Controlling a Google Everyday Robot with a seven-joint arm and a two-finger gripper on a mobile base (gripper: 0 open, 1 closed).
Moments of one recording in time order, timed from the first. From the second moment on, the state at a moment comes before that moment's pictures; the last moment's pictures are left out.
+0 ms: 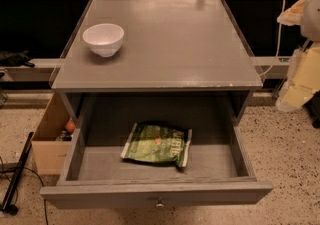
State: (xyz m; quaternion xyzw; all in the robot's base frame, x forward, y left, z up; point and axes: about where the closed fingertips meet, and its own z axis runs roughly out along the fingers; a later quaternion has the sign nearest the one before) arm 0.437 -0.210 0.997 -0.60 0.77 -0.06 0.19
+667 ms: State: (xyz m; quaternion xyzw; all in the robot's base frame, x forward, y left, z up) arm 0.442 -0.201 0.981 -0.58 0.78 -0.02 0.22
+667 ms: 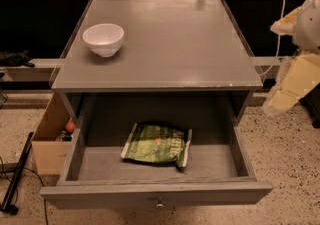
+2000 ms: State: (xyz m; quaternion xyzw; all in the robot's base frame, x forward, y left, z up) arm 0.447 -0.127 0.898 -0.50 0.77 0.13 0.37
